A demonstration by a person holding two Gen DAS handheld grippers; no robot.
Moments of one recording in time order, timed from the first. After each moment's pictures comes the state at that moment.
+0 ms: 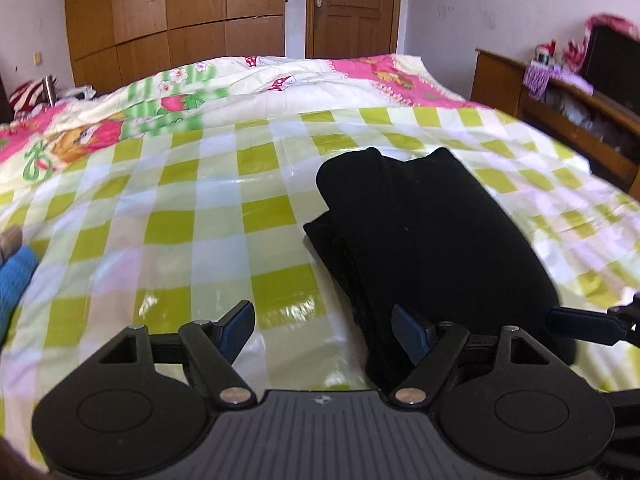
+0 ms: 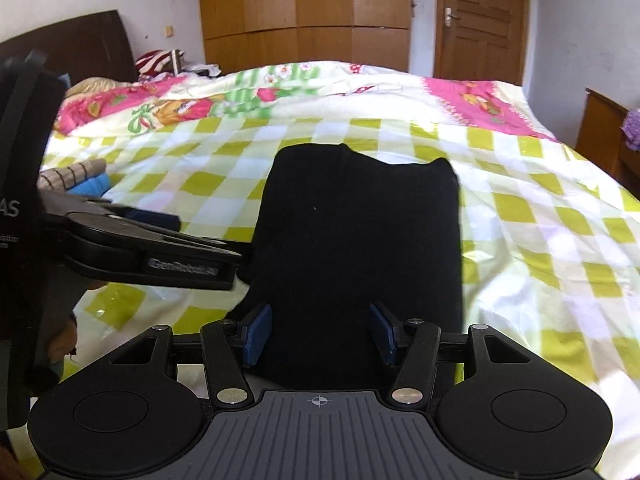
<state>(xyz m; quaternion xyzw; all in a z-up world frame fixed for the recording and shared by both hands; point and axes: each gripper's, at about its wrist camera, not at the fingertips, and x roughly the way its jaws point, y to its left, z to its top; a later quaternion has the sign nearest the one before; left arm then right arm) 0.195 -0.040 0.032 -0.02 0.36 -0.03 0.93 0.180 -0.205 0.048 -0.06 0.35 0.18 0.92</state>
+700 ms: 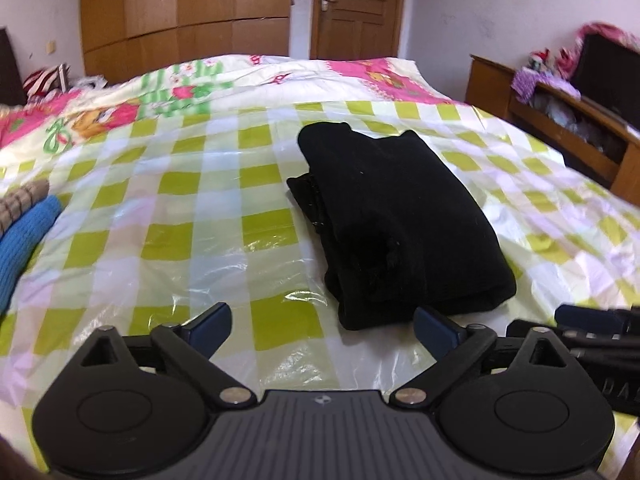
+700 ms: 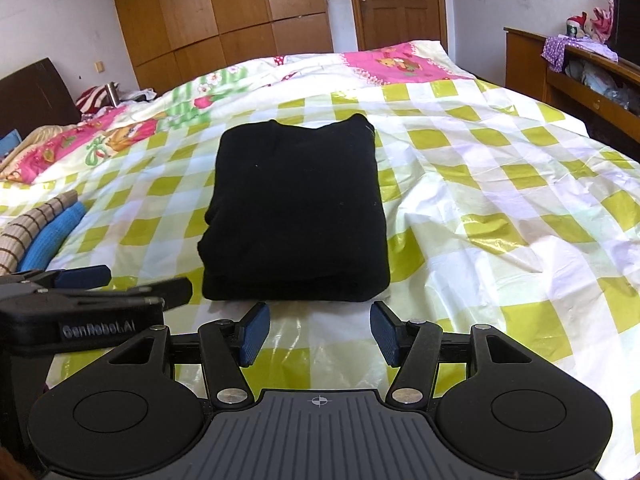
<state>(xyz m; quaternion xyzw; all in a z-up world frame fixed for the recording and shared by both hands) 0.113 -0.059 0.035 -0.04 0.36 -0.02 0.93 0.117 -0.247 0.050 0.03 0.38 0.10 0.92</state>
